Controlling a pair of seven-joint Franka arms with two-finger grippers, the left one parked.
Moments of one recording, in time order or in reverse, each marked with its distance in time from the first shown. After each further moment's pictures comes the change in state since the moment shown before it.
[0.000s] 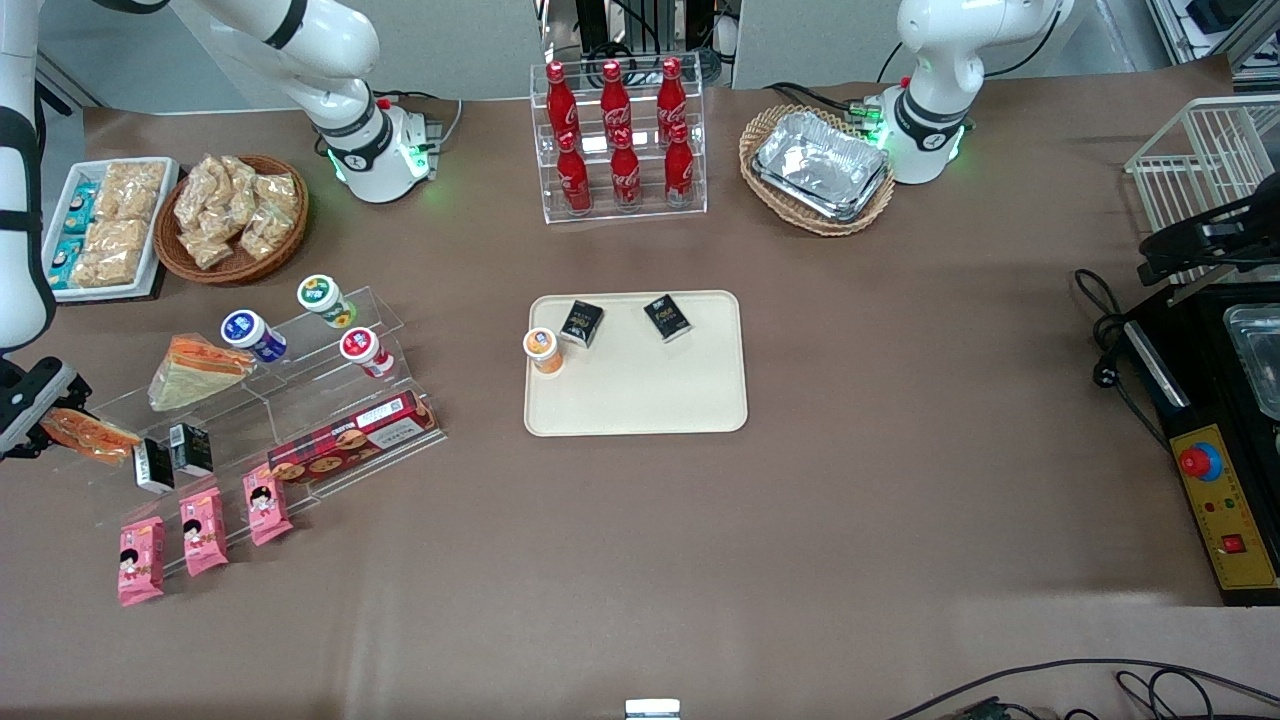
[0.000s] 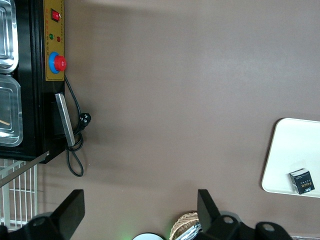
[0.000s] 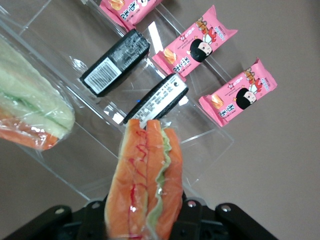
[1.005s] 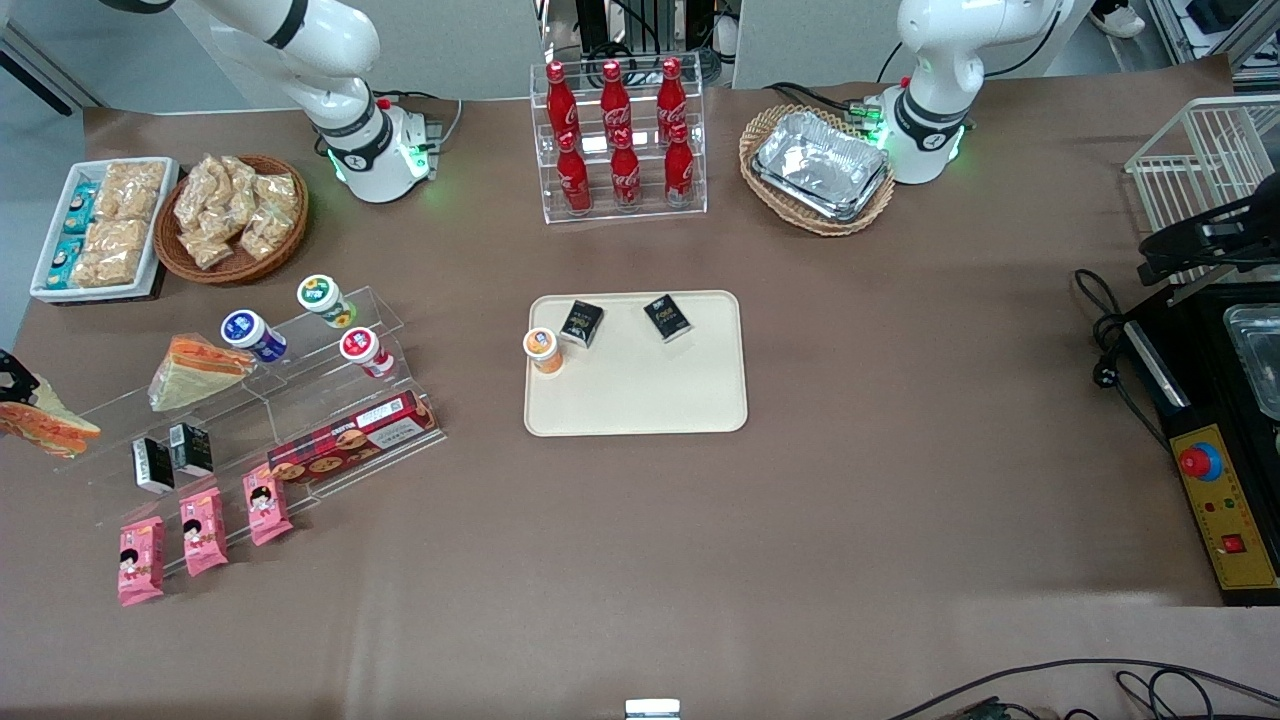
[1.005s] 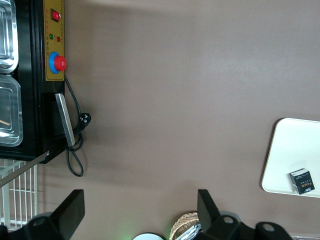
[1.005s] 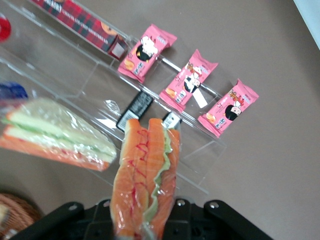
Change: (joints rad) arm 0.039 0.000 0.004 0.330 -0.008 -0.461 0.275
